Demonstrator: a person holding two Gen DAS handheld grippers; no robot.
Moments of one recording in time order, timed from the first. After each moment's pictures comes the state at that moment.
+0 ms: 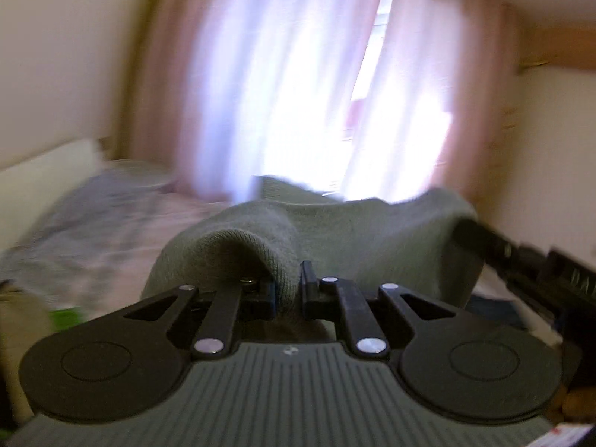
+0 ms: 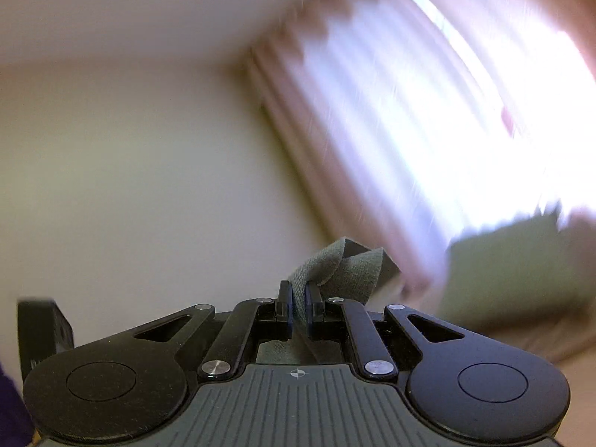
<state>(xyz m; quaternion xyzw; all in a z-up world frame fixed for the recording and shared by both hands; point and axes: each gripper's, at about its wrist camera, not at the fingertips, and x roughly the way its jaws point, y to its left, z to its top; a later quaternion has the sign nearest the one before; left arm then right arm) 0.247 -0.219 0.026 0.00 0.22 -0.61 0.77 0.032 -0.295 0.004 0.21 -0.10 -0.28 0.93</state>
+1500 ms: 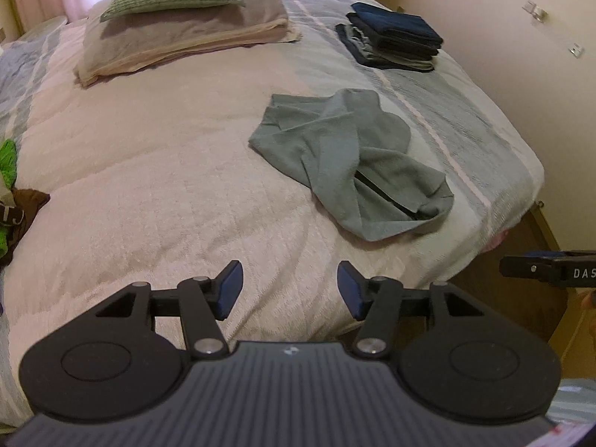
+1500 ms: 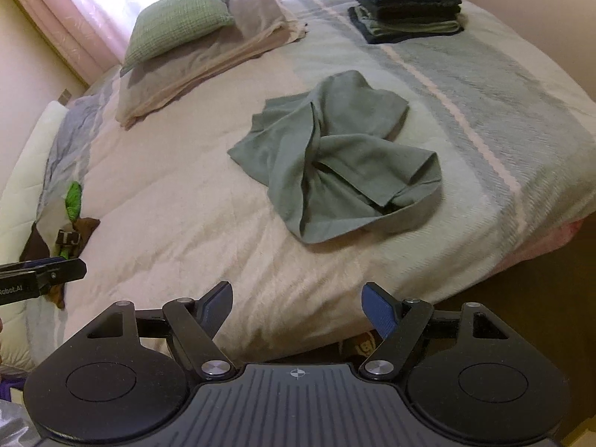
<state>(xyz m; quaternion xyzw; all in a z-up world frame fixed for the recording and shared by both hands) 0.009 -0.065 -0.124 0.32 0.39 -0.63 0.59 -0.226 -0.052 -0.146 0.45 0.29 -0.53 0.66</state>
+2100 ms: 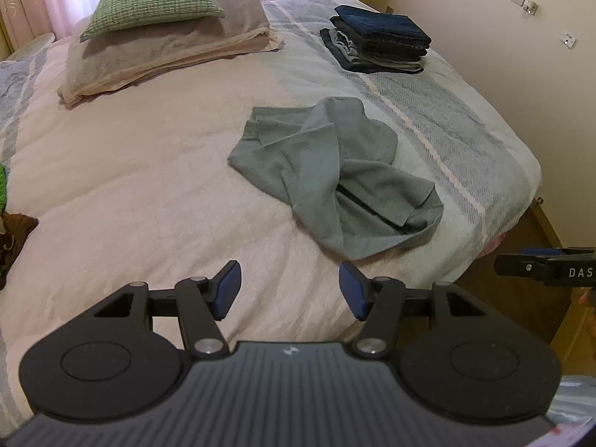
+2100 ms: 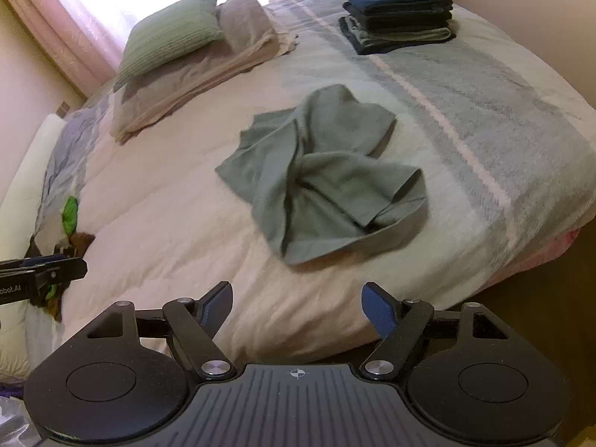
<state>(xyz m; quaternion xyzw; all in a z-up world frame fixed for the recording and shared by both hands) -0.034 -0.099 -0.120 0.33 0.38 -0.64 0.58 -0.269 -0.079 -0.147 0.45 0.28 -0.53 0.66</state>
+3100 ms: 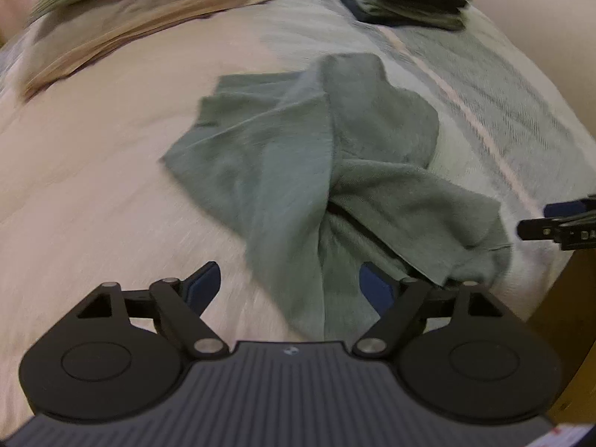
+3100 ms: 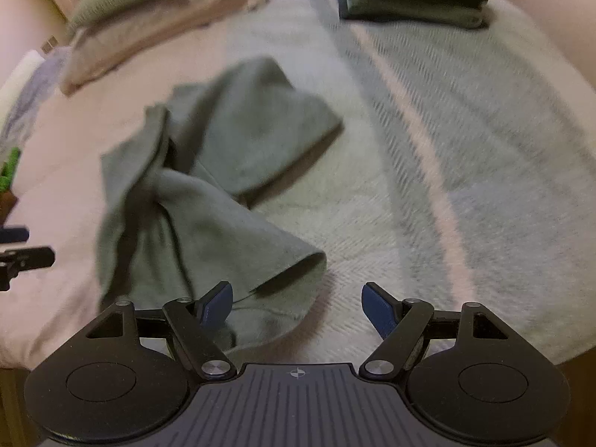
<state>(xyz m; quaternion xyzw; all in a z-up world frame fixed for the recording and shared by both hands) -0.136 -0.273 -0.296 0.39 0.37 -0.60 0.59 -0.386 -0.279 -0.313 0.41 0.39 -0.48 0.67</state>
